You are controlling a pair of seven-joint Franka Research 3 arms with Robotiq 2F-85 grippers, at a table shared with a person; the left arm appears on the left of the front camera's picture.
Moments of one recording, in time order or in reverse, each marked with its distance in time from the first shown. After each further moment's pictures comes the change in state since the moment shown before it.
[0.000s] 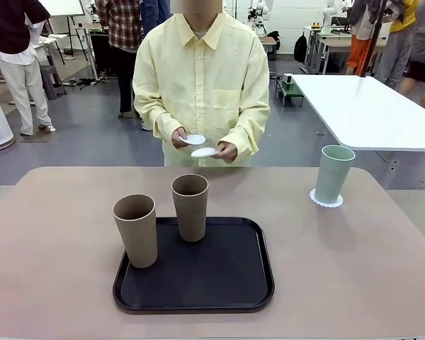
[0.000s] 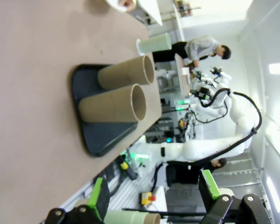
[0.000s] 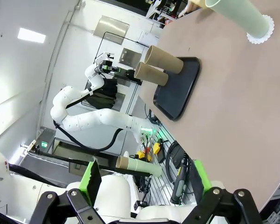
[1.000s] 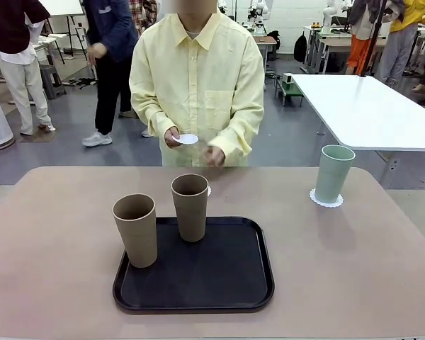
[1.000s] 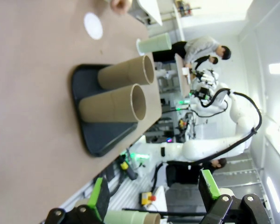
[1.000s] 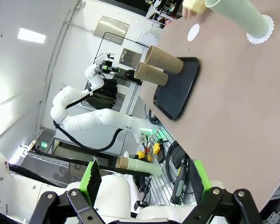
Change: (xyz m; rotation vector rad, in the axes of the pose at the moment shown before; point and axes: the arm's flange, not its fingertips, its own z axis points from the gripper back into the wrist) left arm 0.000 0.000 0.000 0.000 0.000 0.000; right arm -0.001 0.000 0.001 -0.001 -0.002 0.000
